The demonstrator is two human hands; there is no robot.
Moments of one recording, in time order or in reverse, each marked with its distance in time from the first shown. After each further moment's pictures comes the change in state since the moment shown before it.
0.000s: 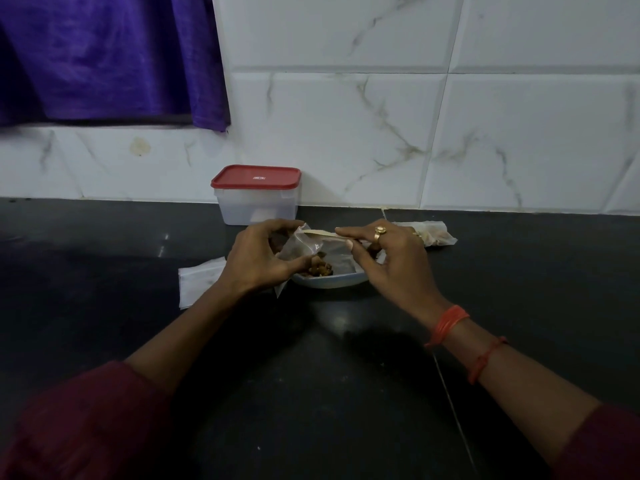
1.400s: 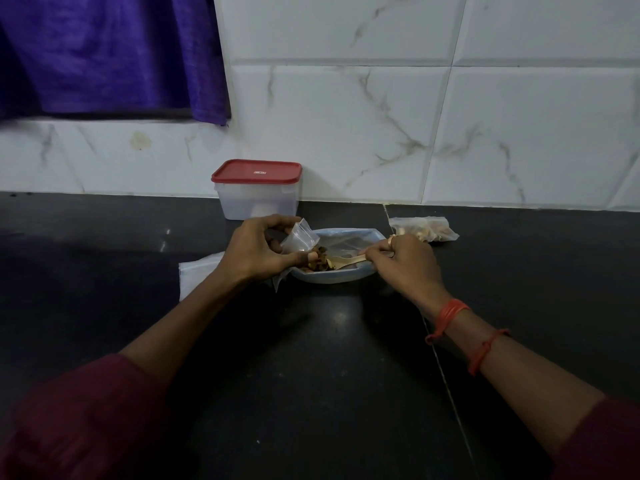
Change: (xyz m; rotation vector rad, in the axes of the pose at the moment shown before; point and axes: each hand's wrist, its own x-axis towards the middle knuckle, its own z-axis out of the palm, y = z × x) left_hand 0.004 -0.007 -0.003 -0.020 -0.051 -0.056; right_hand -0.003 0.019 0.000 -0.127 -0.241 0.634
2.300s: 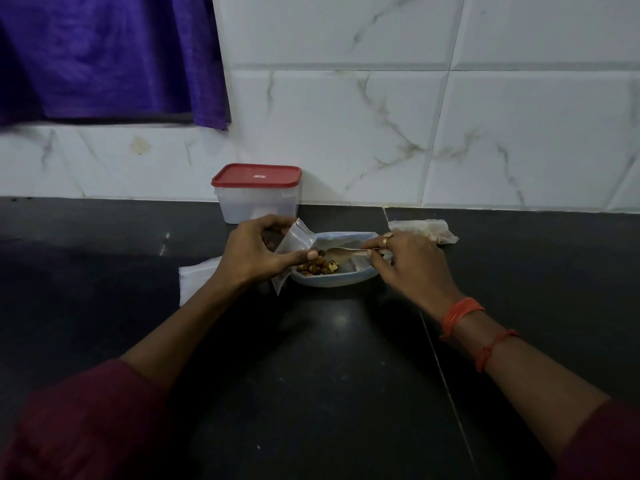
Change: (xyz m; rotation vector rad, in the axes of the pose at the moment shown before) left_hand 0.000 -0.002 0.000 -0.040 0.076 0.010; right_hand -0.002 0.001 -0.015 -0.282 0.093 -0.401
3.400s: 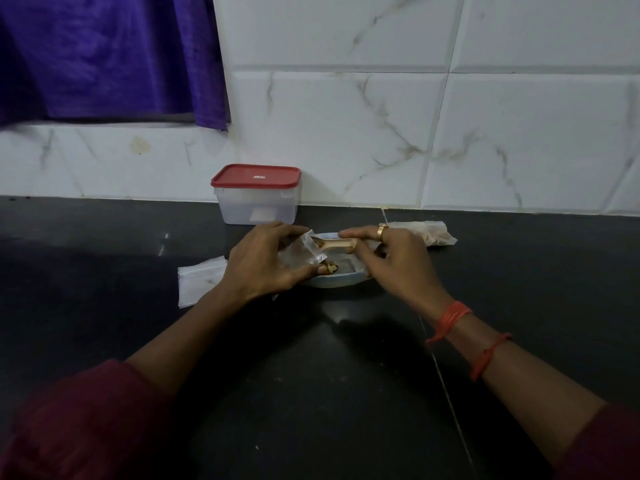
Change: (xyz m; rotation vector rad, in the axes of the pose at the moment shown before) left_hand -0.006 0.002 0.008 0.275 -0.046 0.169; right_hand 0.001 -0.023 0.000 0.493 0.061 0.055
